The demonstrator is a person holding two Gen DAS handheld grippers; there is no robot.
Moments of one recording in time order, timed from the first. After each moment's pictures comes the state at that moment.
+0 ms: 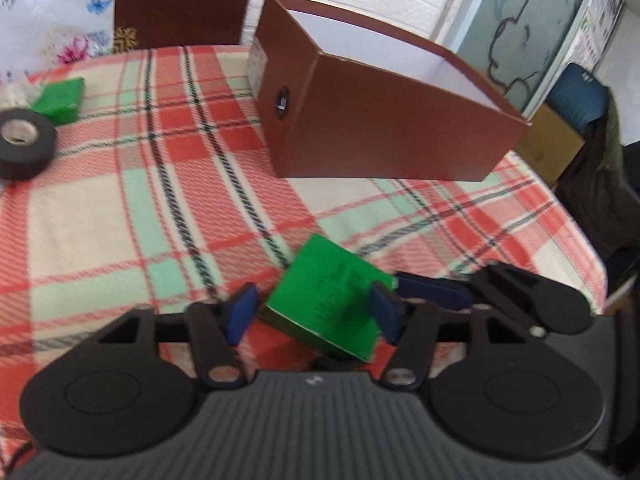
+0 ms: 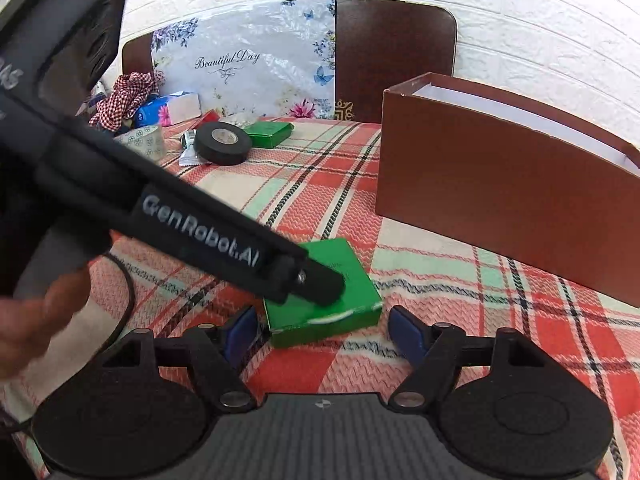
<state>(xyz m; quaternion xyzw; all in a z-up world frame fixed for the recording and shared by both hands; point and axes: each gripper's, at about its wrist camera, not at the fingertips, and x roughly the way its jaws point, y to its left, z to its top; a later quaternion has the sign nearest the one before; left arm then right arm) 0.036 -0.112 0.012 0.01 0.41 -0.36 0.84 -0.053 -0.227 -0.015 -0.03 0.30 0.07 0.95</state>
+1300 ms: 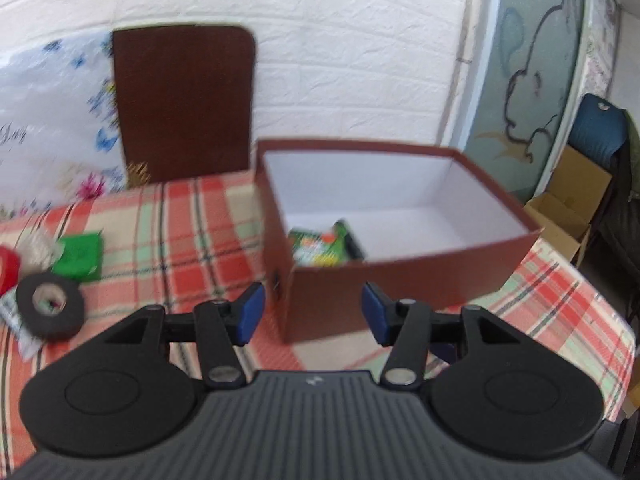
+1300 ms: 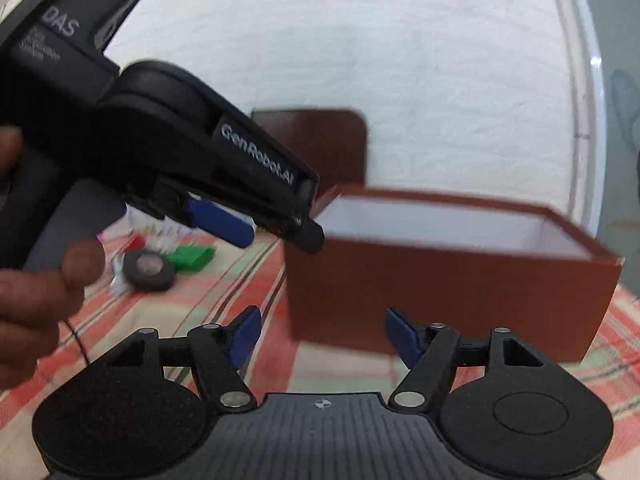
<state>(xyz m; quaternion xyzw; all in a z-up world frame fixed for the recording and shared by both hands) 0.054 -0.157 0.087 0.04 0.30 -0.30 0.90 -0.049 -0.256 0.007 0.01 0.15 -0.03 0.99</state>
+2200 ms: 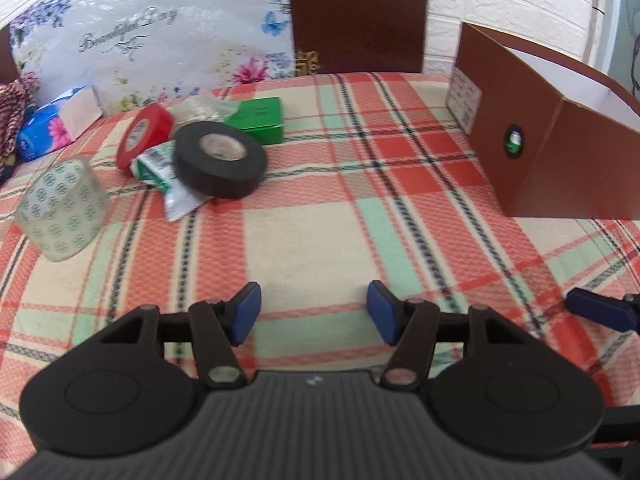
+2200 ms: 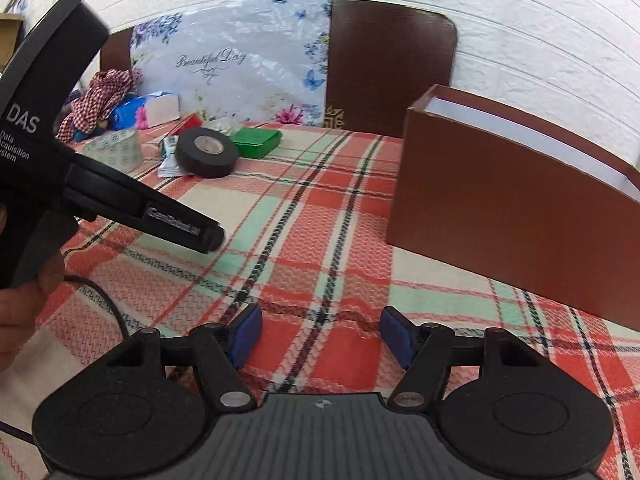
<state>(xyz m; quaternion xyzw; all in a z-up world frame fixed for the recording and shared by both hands) 0.078 -0.050 0.008 0.07 0.37 -0.12 0.92 -0.019 -0.201 -0.013 -0.04 0.29 0.03 0.95</state>
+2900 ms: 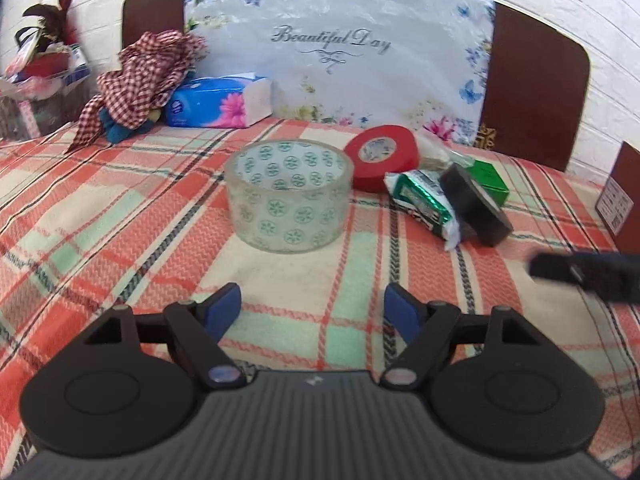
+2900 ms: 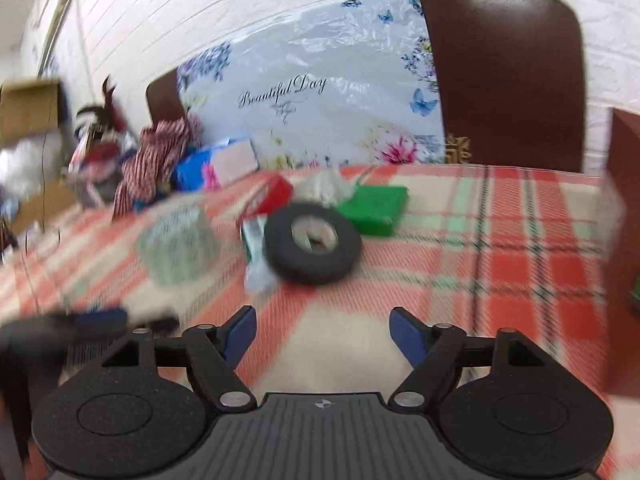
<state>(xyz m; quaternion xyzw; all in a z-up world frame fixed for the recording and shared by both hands) 0.091 0.095 -0.004 -0.03 0.29 0.00 0.96 0.117 -0.131 0.000 0.07 0.28 0.16 0.94</state>
